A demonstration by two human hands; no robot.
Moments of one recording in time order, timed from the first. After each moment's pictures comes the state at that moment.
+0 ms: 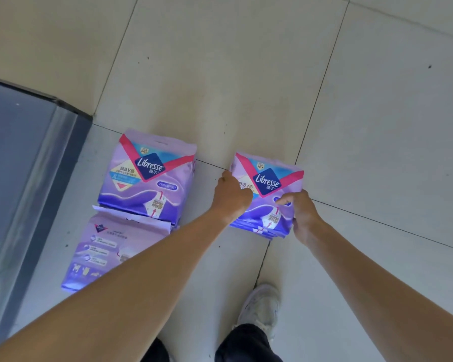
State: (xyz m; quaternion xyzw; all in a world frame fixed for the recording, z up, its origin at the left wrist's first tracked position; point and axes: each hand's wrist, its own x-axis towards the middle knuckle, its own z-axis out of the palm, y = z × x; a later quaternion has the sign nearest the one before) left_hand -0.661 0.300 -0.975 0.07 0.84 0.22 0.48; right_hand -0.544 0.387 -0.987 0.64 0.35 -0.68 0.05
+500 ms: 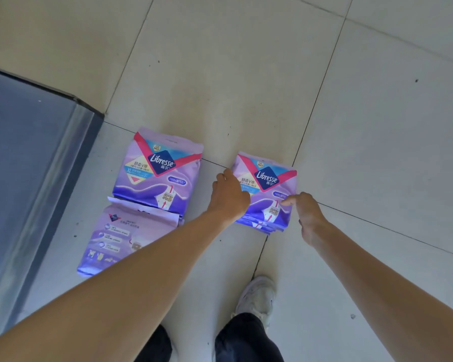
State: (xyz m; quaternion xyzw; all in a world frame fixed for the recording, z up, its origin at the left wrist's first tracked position) left_hand -0.662 0.279 -0.937 0.21 0.87 0.14 0.43; right_hand -0.540 0.382 -0.940 0.67 0.43 -0.59 0.11
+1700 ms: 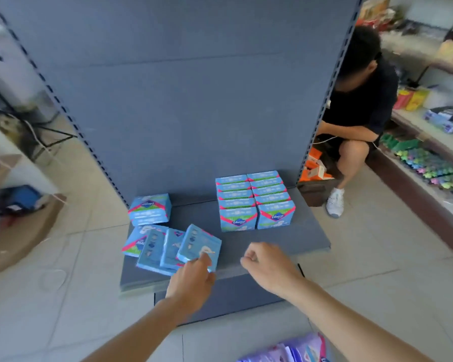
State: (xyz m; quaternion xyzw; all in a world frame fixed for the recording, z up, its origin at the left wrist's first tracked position) left_hand -0.783 -0.193 -0.421 -0.17 0.96 0.19 0.13; right_hand -0.851 -0.030 -0.386 -0.17 0.93 -0.25 0.21
